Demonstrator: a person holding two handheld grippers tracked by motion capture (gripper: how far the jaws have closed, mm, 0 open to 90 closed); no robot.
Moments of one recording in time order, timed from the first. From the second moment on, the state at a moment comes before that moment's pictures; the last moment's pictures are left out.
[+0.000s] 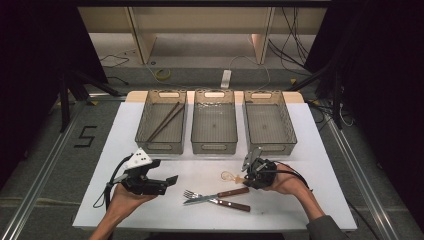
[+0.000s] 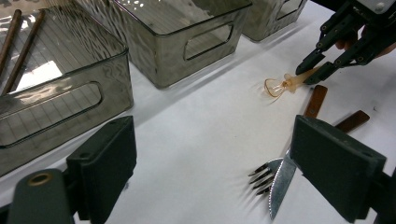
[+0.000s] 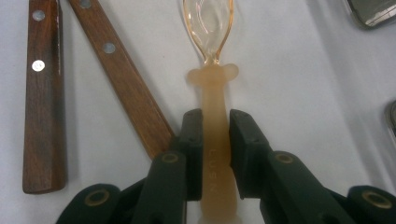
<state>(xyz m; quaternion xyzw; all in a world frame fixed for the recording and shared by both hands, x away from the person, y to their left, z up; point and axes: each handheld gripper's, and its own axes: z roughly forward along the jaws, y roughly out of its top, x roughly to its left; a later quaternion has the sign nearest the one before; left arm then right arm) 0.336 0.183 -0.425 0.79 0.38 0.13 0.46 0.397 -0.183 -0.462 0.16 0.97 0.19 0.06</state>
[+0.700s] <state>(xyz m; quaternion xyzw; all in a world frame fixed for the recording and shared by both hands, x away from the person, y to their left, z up) 0.336 0.188 -0.423 0.77 0.39 0.13 0.49 0.401 -0.196 -0.435 0.22 0.93 0.30 0.09</state>
